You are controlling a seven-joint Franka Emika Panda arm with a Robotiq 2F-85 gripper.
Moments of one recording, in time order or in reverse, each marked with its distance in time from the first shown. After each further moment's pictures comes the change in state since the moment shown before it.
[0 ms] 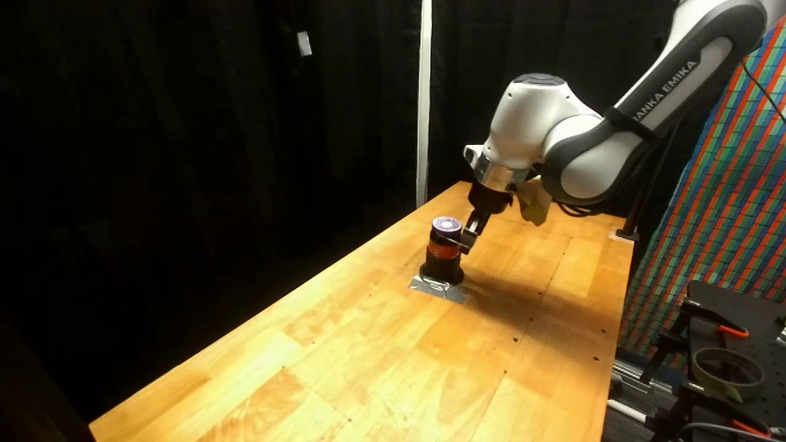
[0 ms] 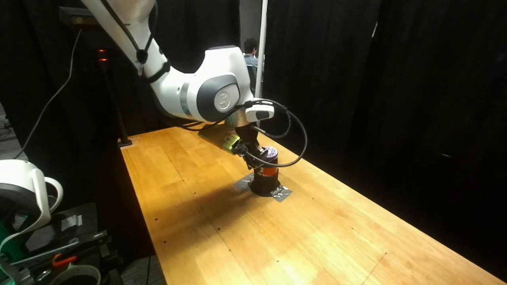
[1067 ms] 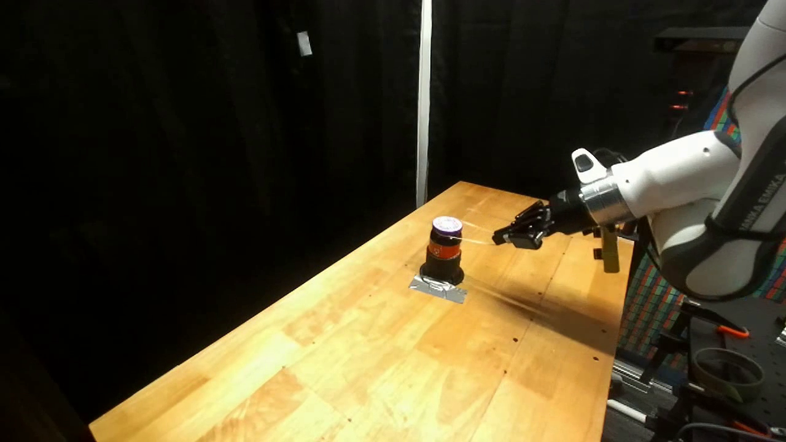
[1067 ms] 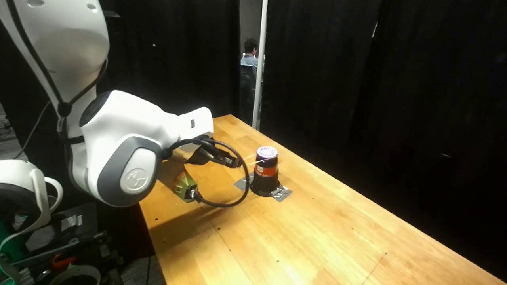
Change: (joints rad) arm 0.661 0.103 -0.668 -0.520 0.109 1.187 0.006
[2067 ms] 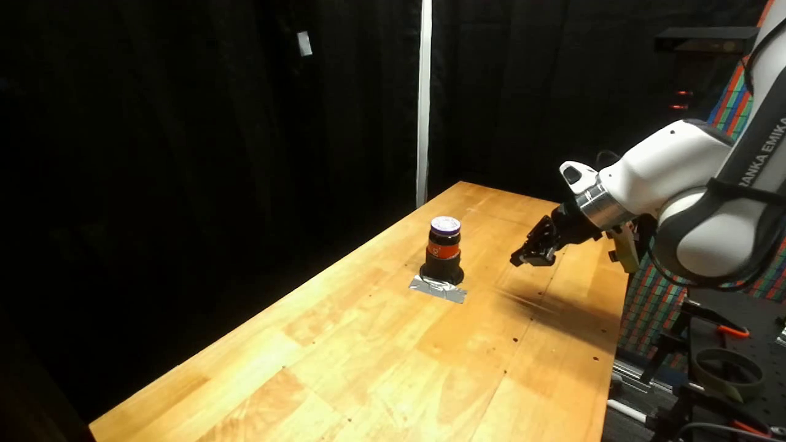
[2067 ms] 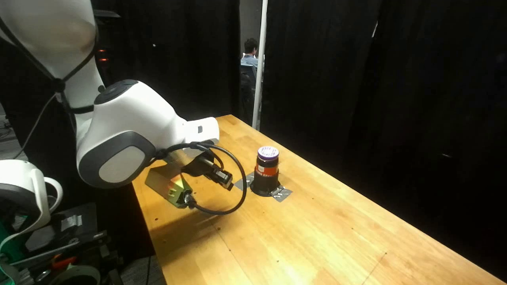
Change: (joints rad) arm -0.522 -0.199 0.584 -0.028 0.307 -0.385 -0.473
